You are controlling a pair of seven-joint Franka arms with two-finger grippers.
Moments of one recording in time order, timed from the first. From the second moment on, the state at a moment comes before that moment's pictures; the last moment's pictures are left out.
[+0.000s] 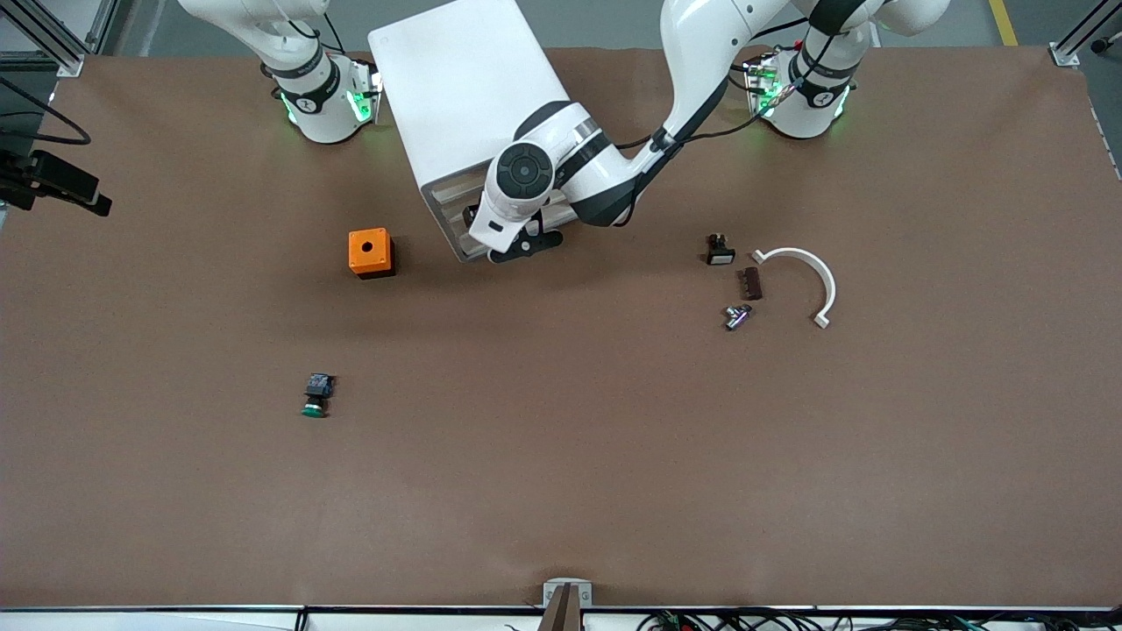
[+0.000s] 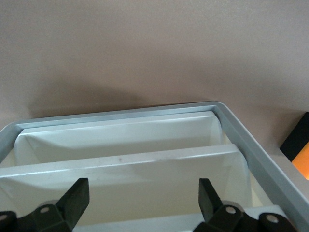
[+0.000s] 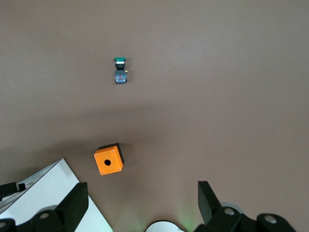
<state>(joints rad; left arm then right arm) -0.76 0.71 -0.30 -1.45 -0.28 2.09 -1.17 0.01 0.00 -0.09 -1.47 0.02 1.39 0.03</state>
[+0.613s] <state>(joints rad) -0.66 0.71 -0.27 -1.42 -0.20 2.11 -1.09 0.01 0.00 -0.09 -1.47 0.02 1.39 0.03</state>
